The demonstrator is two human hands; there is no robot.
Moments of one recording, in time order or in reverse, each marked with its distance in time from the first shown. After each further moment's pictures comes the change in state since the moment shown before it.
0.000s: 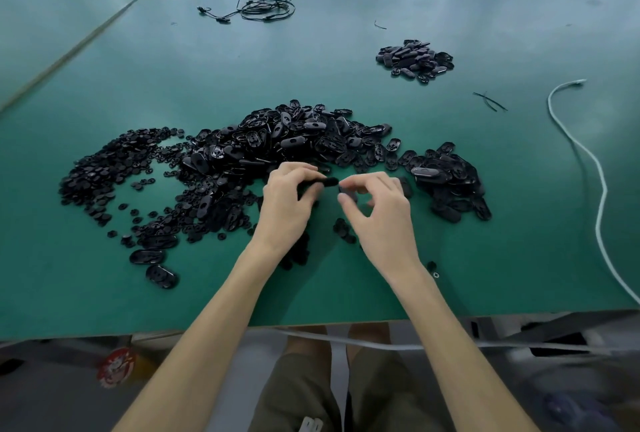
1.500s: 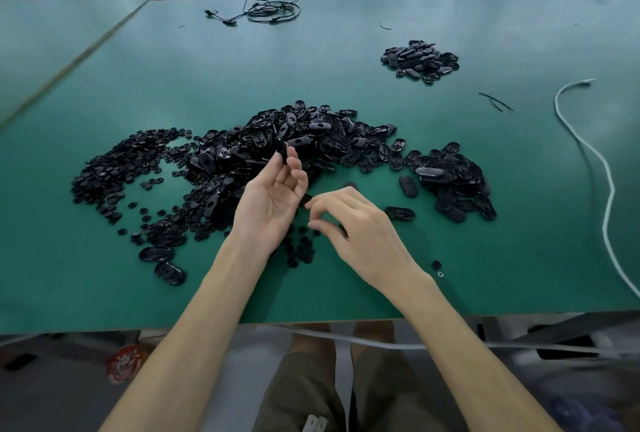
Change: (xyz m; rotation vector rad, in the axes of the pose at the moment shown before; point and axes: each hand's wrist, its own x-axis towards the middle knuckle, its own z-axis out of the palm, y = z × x) left_hand 0.008 -0.001 -0.021 -1.809 -0.054 -0.633; right_hand -0.010 -0.008 0.006 -0.064 -0.214 -0.464
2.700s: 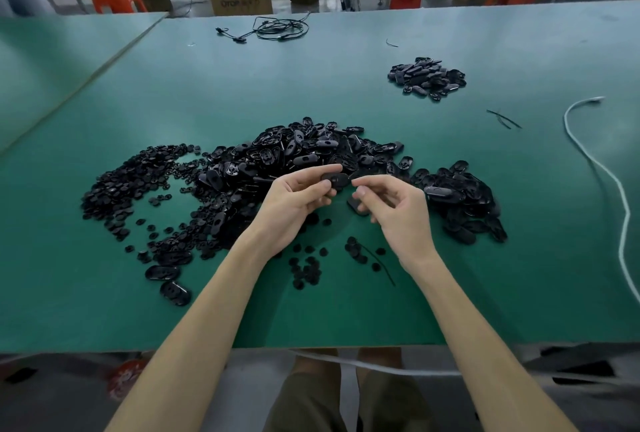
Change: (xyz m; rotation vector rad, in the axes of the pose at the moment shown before) left_hand 0.028 0.004 -0.005 0.942 -0.185 0.145; right_hand 0.026 0.044 -0.014 0.599 0.254 0.570
